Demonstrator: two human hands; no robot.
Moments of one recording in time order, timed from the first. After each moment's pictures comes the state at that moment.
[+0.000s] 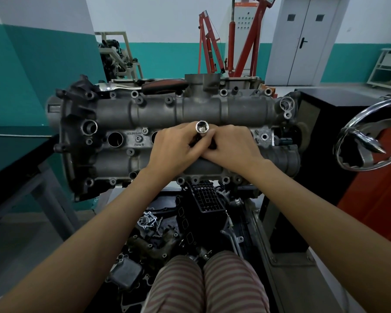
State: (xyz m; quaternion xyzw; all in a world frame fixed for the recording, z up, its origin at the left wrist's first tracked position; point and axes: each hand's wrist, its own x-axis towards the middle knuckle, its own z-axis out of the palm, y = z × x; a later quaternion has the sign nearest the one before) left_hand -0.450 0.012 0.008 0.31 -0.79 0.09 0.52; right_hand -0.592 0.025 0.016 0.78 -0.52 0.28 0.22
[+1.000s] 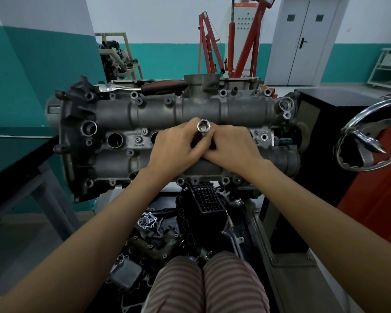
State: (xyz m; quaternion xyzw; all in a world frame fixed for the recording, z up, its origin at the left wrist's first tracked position) left_hand -0.451 0.012 0.009 0.31 -0.81 0.10 0.50; right_hand -0.592 0.026 0.017 0.78 -0.52 0.28 0.21
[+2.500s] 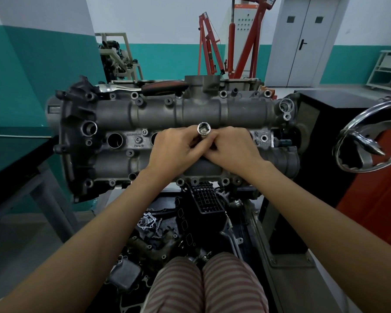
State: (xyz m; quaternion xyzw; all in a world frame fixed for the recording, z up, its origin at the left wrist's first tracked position) left_hand -0.451 0.012 0.009 0.31 -0.79 0.11 0.52; right_hand -0.593 0.025 0.016 0.78 -0.52 0.27 0.21
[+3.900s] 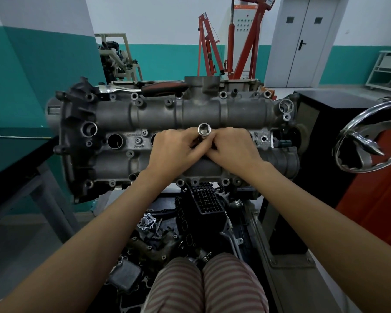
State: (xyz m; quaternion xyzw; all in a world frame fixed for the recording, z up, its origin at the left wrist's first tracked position) left_hand -0.451 0.010 0.007 0.31 -0.78 0.14 0.52; right_hand -0.594 0.023 0.016 0.78 -0.52 0.26 0.22
